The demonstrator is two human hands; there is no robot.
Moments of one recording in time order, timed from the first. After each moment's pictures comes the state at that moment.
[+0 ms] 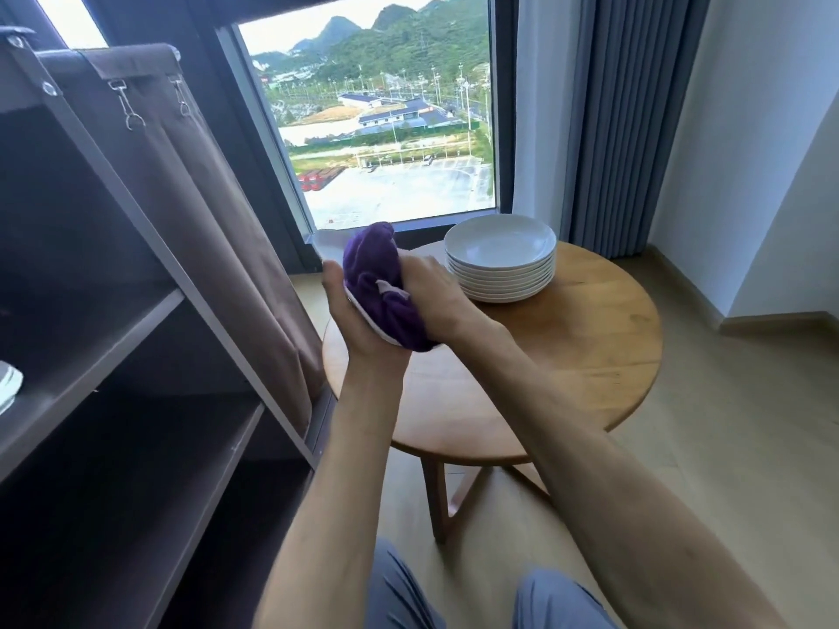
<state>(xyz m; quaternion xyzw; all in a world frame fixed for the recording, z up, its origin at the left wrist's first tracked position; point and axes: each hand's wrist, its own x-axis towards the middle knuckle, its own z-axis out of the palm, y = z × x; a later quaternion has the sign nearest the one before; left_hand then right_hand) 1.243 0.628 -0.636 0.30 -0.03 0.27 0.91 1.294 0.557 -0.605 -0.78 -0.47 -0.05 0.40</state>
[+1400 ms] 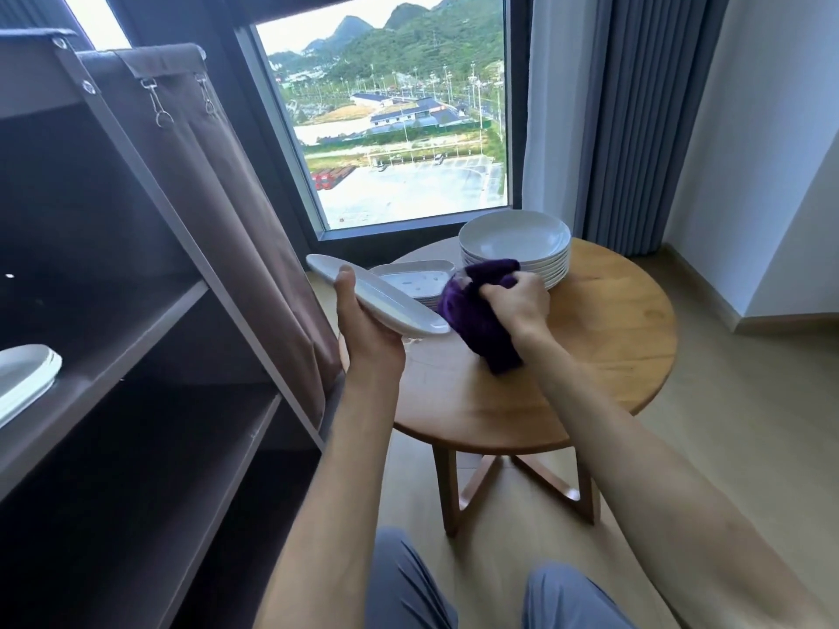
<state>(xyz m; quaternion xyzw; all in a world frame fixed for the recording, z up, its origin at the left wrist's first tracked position) 1.218 0.643 -0.641 0.38 0.19 0.35 0.84 1.336 0.516 -0.659 -0.81 -0.05 0.05 0.58</state>
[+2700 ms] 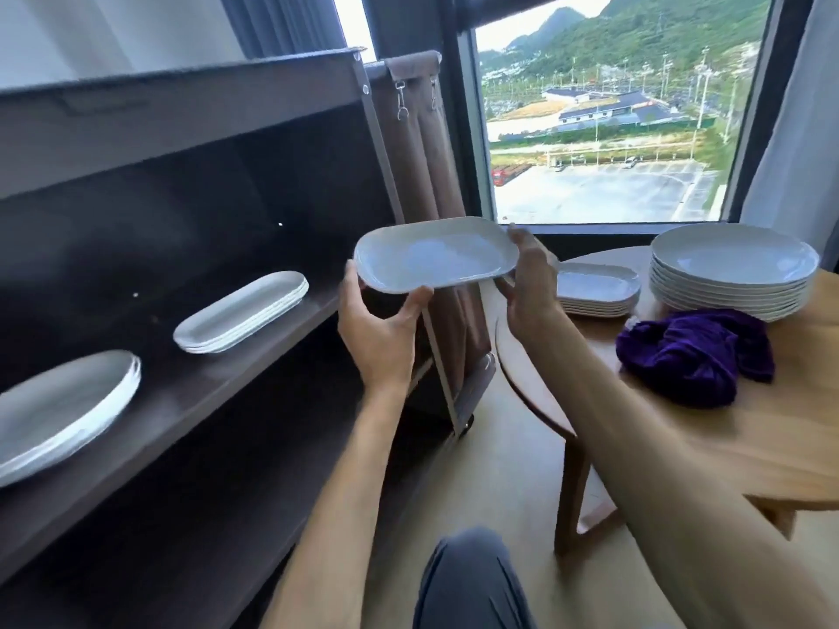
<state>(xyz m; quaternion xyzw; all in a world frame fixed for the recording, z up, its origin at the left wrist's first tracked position) 1.045 0.694 -0.612 0.65 0.35 0.60 0.32 1.205 0.650 -0.593 -0.46 -0.16 0.28 0.83</state>
